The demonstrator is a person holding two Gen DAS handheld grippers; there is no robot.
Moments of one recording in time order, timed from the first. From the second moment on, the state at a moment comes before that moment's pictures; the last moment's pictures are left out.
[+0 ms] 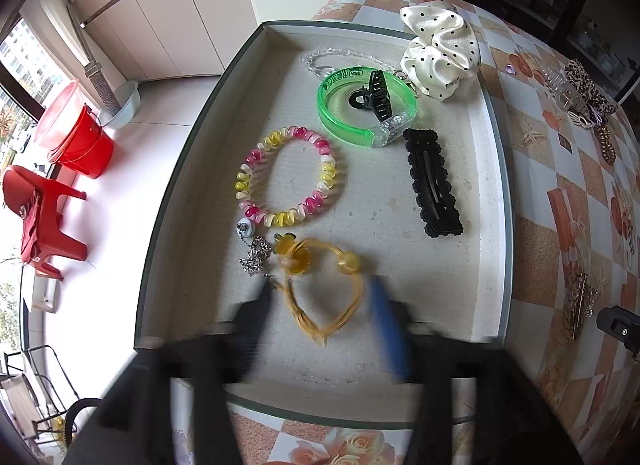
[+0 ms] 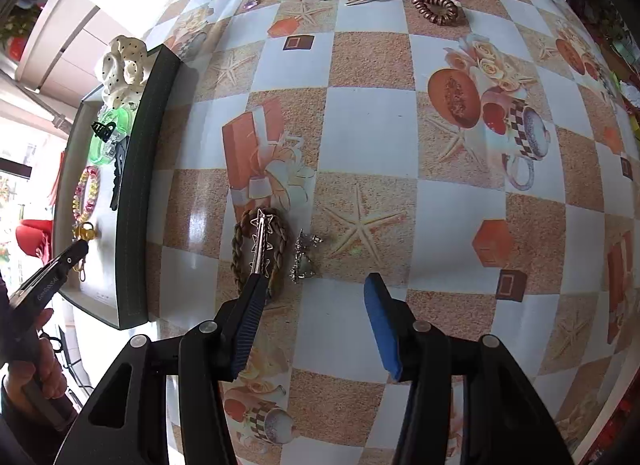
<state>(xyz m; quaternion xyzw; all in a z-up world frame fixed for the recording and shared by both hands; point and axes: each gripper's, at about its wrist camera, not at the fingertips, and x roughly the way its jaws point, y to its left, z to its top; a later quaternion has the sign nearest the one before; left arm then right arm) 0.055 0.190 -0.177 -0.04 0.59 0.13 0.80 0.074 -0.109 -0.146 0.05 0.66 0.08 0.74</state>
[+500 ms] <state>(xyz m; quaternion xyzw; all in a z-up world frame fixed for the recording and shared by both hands) 0.059 0.158 -0.148 0.00 0.56 0.11 0.82 0.074 -0.088 -0.160 0.02 0.66 0.09 0.75</state>
